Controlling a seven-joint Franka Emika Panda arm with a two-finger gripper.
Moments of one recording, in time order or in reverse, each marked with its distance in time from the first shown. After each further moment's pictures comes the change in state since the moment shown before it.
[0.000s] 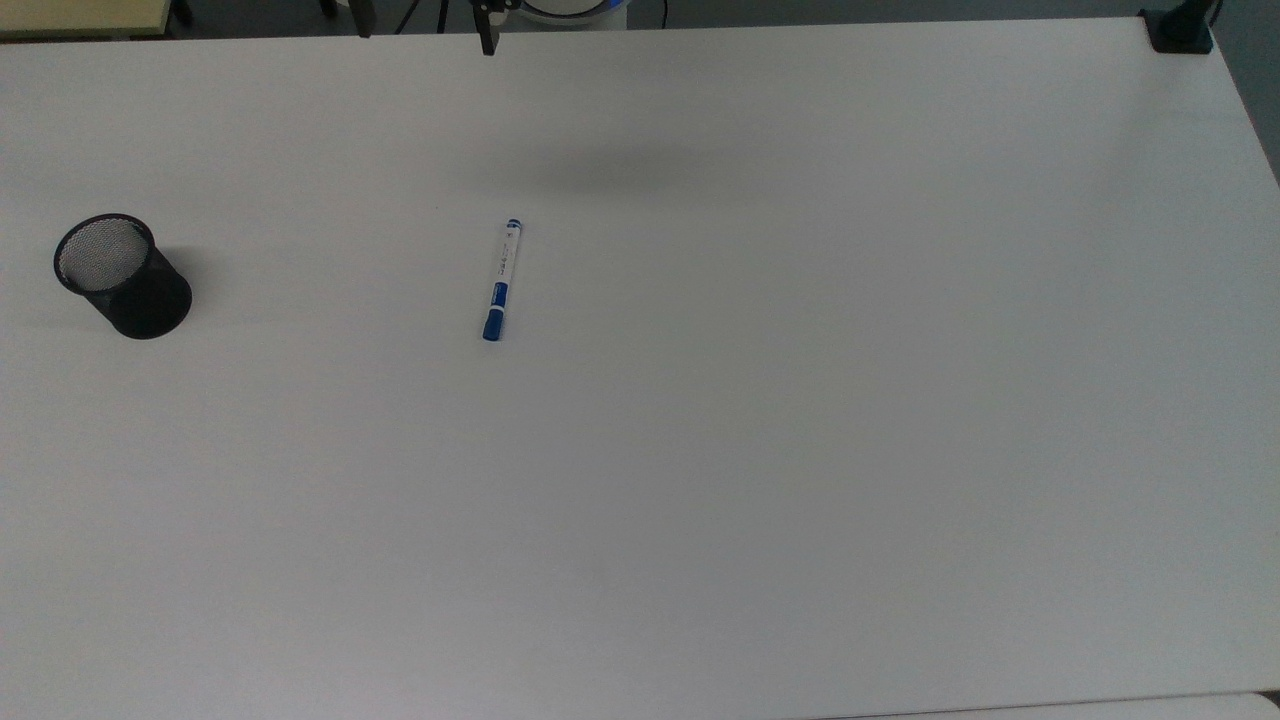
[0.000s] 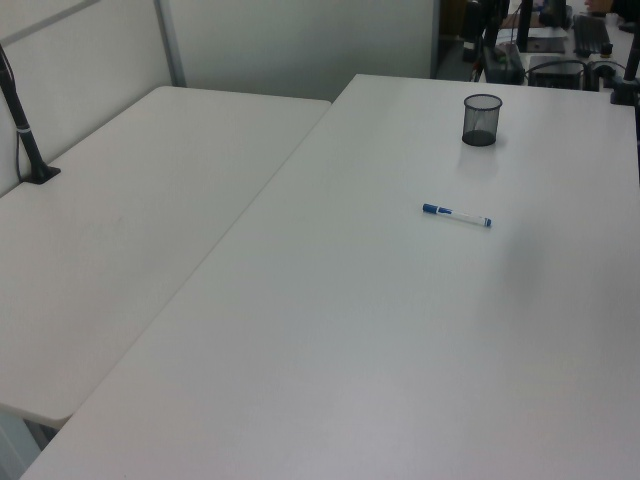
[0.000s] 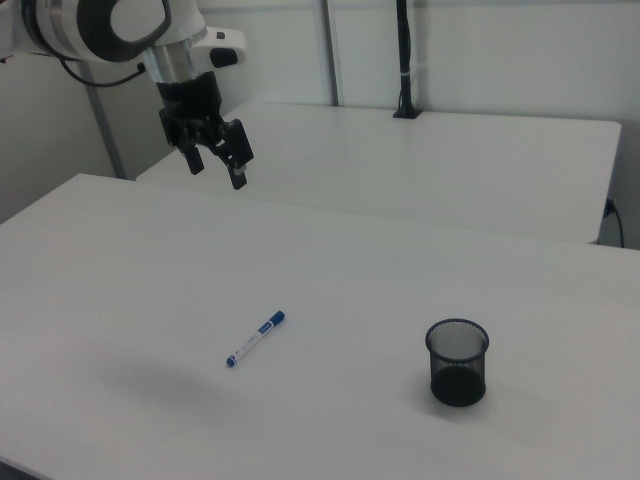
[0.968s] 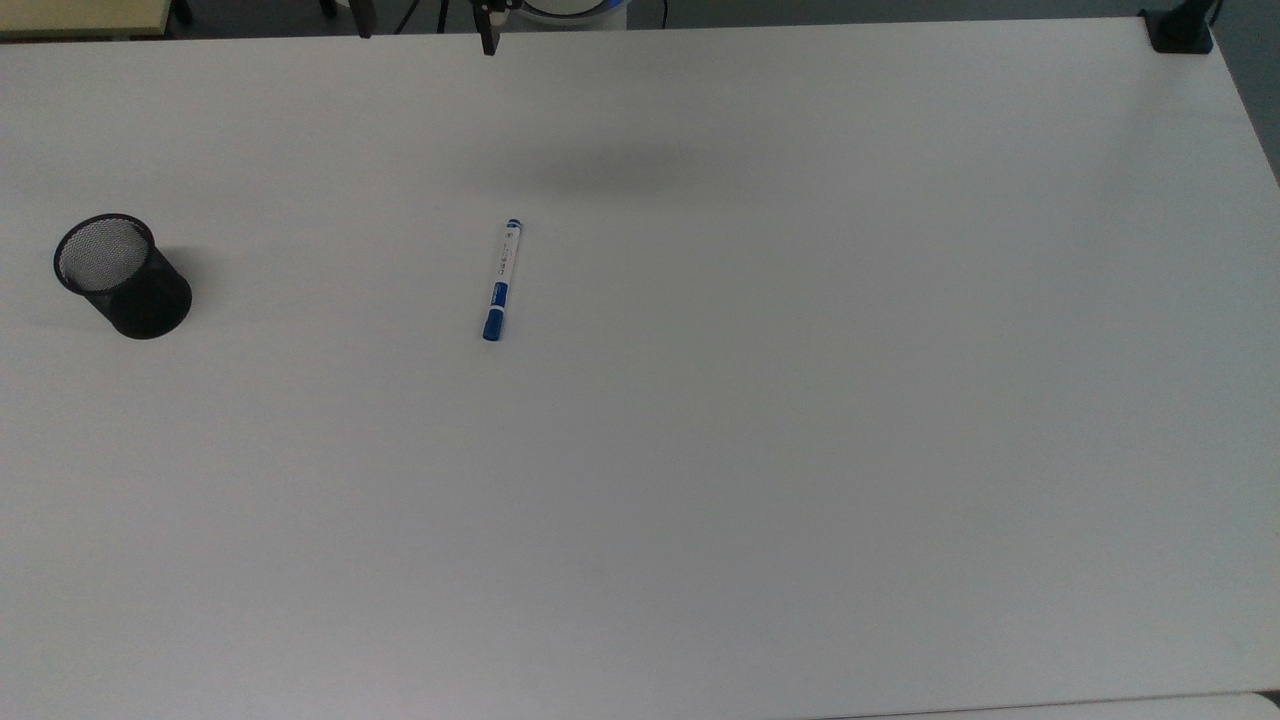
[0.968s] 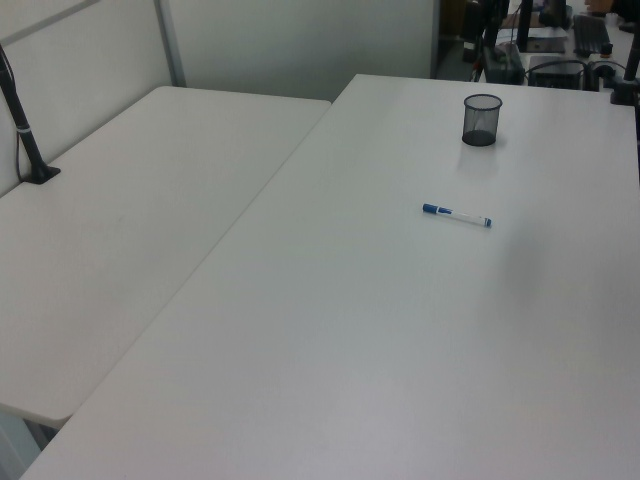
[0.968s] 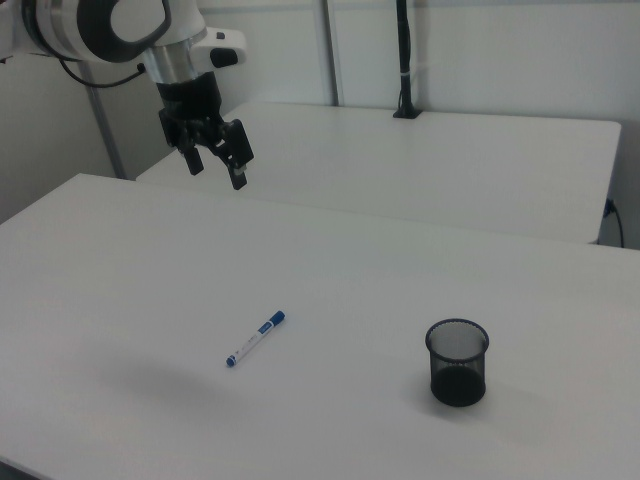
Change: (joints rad) arm 0.000 0.000 0.000 -0.001 0.000 0.000 -0.012
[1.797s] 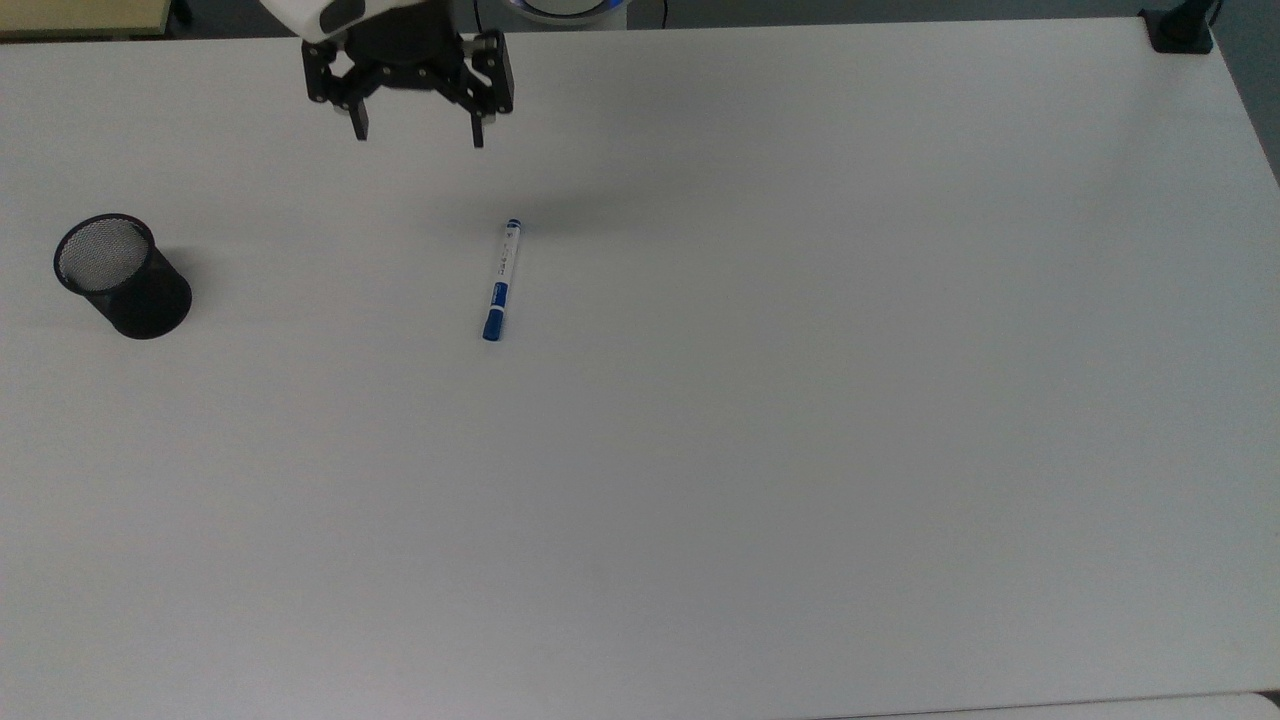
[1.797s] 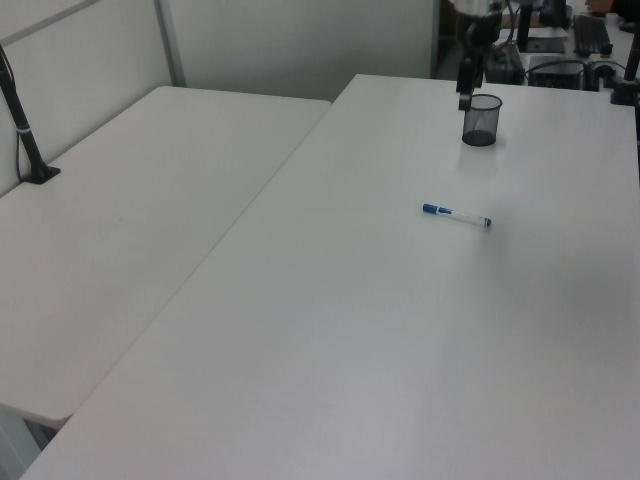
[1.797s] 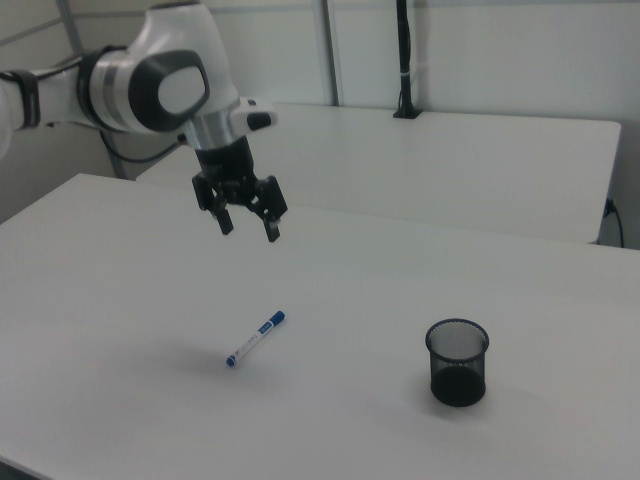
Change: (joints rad) arm -0.003 0.078 0.002 -0.154 -0.092 0.181 -0.131
